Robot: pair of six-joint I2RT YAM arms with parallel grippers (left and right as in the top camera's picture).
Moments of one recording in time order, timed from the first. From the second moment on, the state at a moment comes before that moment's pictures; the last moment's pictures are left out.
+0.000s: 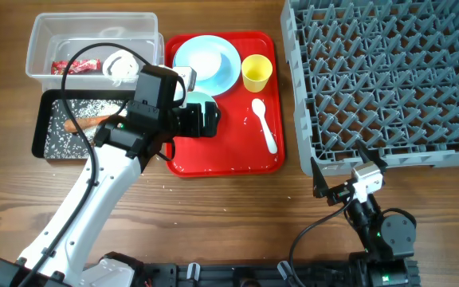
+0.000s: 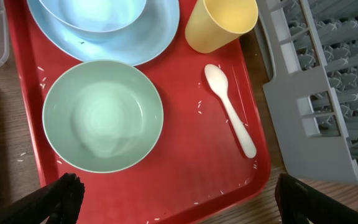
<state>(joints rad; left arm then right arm) -0.36 1.37 1.10 -0.63 0.19 -0.30 0.09 0.01 0.01 0.02 -0.24 -0.11</state>
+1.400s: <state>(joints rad) -0.20 1.35 1.10 -0.62 0.12 -0.31 0.09 1.07 0.96 -0.11 -0.78 -0.04</state>
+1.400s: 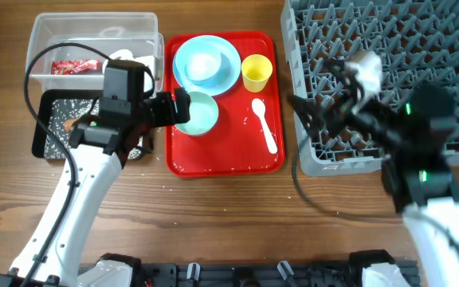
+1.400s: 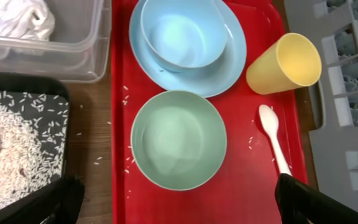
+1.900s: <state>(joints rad) -0.02 1.35 1.10 -0.63 0.21 -0.31 0.24 1.53 1.08 0.76 -1.31 0.53</state>
